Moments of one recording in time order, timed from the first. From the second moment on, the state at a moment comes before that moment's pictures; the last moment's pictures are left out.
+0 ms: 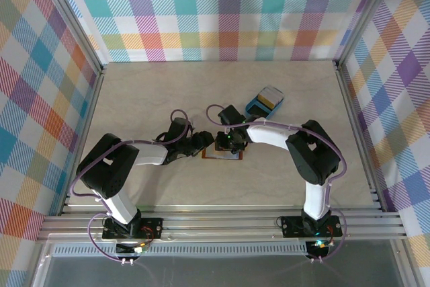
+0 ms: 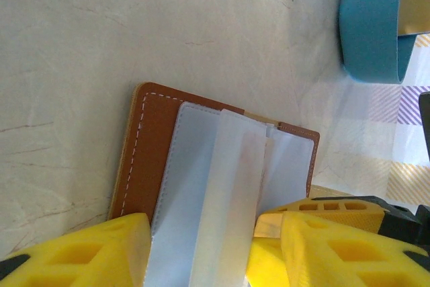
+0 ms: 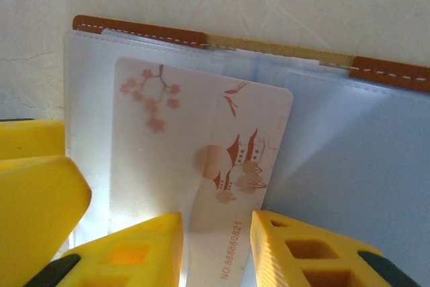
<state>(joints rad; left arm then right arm) -0.53 1.69 0.66 0.30 0.34 -1.01 0.73 1.88 1.19 -0.45 -0.21 0.64</state>
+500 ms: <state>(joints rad) -0.53 1.70 0.65 0.31 0.32 -1.02 0.72 1.71 1.12 -0.44 -0.22 0.66</state>
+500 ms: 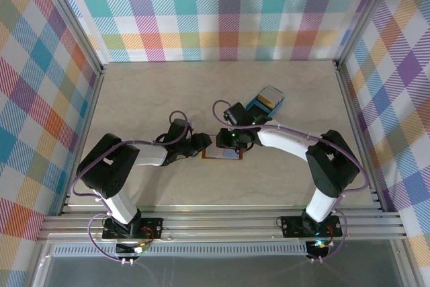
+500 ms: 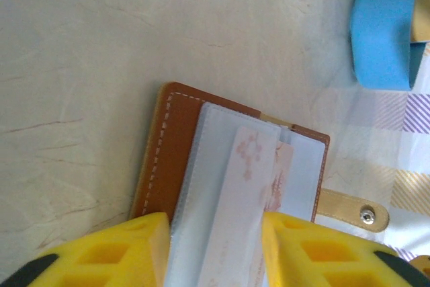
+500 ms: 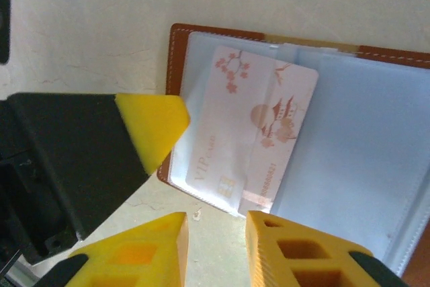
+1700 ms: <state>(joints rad) -0.53 1.71 0.64 0.31 0.30 -1.02 0.71 1.89 1.21 -0.48 -0.19 0.67</state>
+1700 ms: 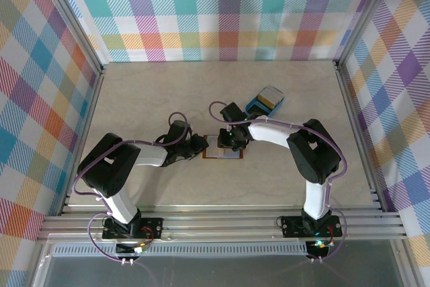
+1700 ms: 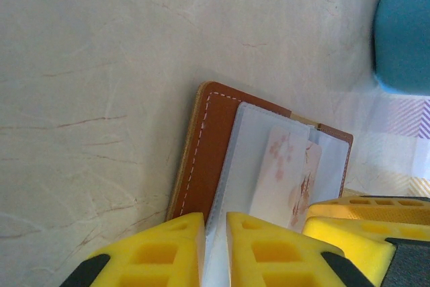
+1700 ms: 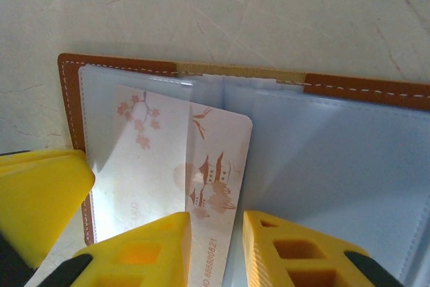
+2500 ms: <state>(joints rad) -0.52 1.71 0.63 0.33 0.31 -1.02 0.71 1.92 1.23 -0.45 -0.28 0.68</state>
